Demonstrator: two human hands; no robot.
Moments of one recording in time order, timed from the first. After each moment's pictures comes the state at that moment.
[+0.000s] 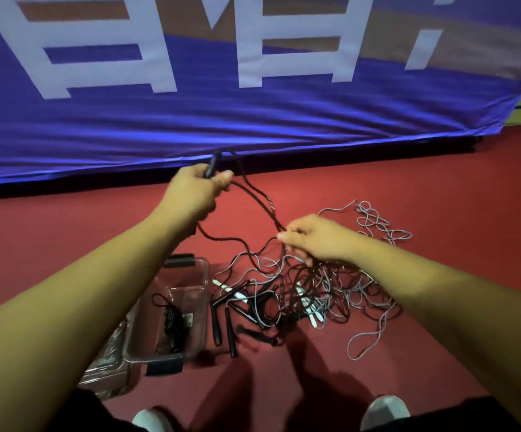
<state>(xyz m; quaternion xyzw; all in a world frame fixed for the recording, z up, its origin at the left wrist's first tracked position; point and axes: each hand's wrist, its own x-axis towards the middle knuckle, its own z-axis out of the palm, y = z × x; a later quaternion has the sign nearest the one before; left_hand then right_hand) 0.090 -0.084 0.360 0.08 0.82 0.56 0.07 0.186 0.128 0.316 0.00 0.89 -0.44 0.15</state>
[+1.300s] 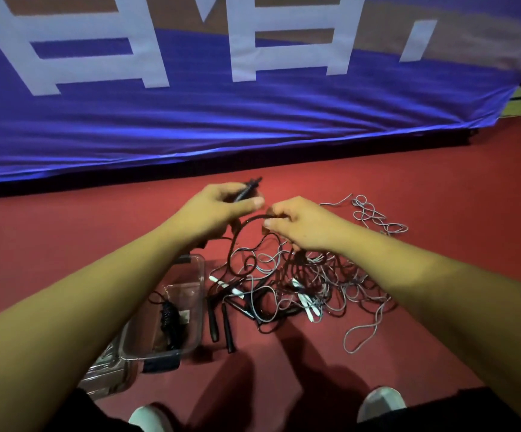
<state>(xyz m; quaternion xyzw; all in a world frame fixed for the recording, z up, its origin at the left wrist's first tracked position) 0.121 -0.073 0.351 0.24 0.80 0.50 0.21 0.185 0.113 0.337 -0.04 0.90 -0.42 0.07</state>
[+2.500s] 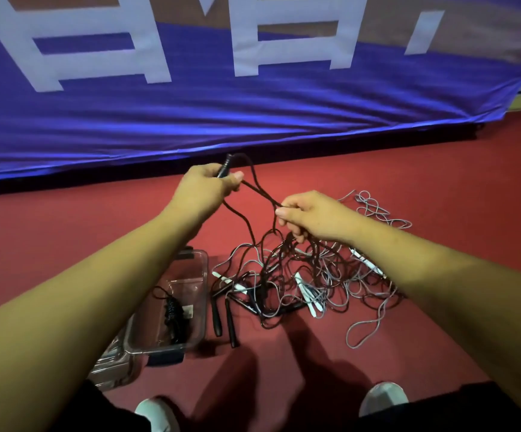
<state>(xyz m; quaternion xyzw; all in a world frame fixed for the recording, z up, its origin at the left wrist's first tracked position) 0.103 -0.065 0.352 0.09 0.83 0.54 0.08 0.181 0.131 0.324 -0.02 0.87 -0.48 0.09</state>
